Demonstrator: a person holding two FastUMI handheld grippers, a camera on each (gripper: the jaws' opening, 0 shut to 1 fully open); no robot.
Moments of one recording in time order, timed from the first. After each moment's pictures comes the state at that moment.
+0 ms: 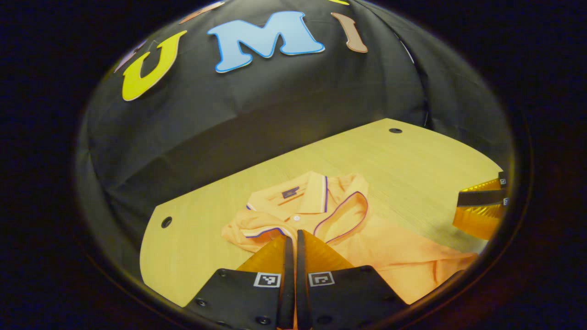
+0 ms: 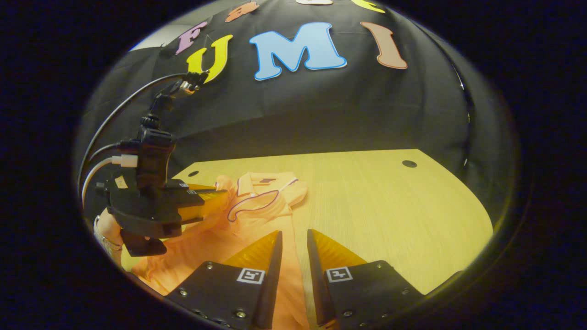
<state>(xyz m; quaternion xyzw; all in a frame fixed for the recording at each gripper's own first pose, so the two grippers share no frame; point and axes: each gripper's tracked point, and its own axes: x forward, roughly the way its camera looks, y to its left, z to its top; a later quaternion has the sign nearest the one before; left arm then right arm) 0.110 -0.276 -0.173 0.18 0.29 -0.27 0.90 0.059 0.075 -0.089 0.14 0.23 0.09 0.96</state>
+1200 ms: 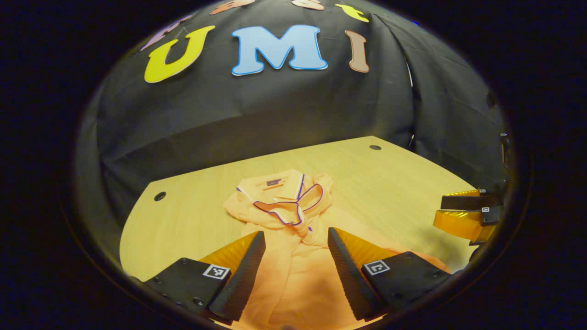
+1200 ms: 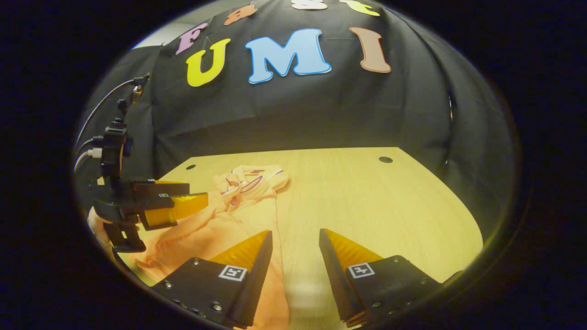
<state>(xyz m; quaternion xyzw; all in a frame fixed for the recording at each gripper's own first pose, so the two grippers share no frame) 0.028 -0.217 -0.118 0.09 0.27 -0.26 0.92 -0.019 0.039 -0.080 0.11 0.24 0.07 0.96</state>
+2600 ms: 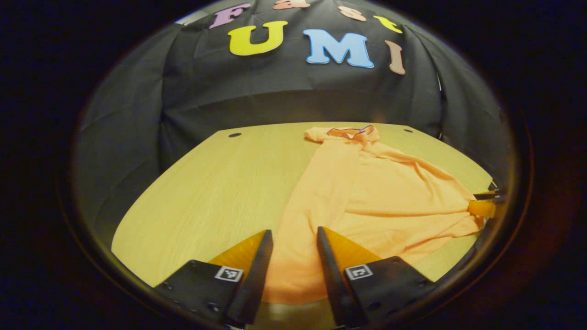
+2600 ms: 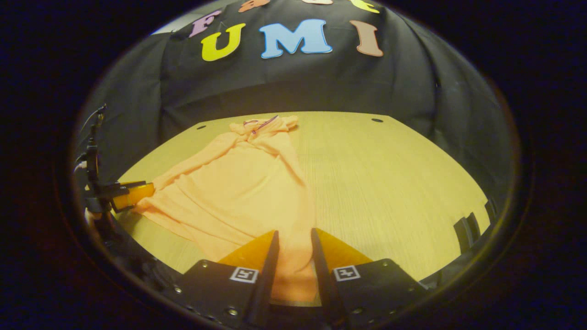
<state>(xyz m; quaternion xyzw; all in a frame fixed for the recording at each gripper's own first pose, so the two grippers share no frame) -0.127 -0.021 -0.200 0.05 0.29 -0.15 0.94 -0.162 0.093 -0.167 0.10 0.30 0.06 0.95</state>
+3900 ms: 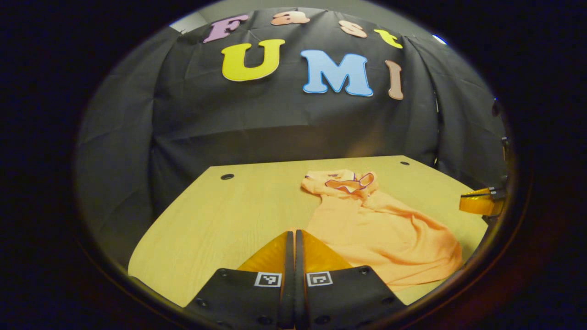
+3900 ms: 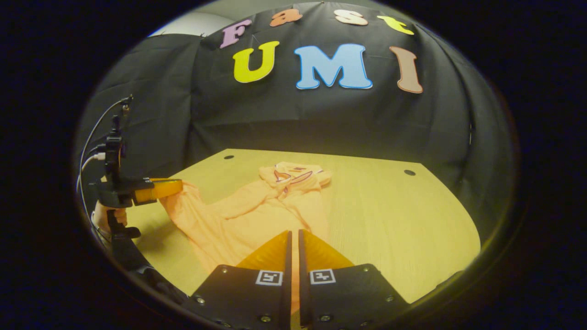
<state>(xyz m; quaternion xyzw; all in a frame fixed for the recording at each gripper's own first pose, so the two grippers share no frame) -0.028 -0.045 -0.102 0.03 0.22 -0.18 0.96 -0.076 0.121 -0.064 0.07 0.21 0.15 0.96</state>
